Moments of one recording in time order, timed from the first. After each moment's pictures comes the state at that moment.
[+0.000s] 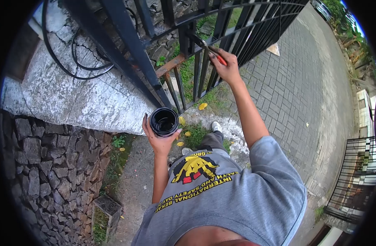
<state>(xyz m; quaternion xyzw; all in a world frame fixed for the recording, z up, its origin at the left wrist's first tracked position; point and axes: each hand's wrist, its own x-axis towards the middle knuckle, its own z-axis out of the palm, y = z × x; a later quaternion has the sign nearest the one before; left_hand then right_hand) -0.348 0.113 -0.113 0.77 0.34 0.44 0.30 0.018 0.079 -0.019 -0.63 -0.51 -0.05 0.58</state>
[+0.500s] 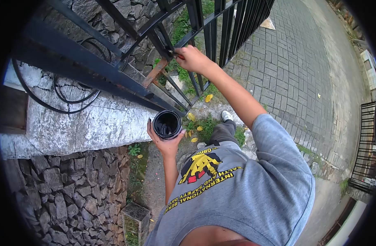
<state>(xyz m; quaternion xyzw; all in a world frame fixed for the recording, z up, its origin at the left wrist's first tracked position) -0.319 0.110 -0.118 0.78 0.32 0.40 0.35 0.015 0.115 -0.007 -0.75 -0.53 0.06 0.39</state>
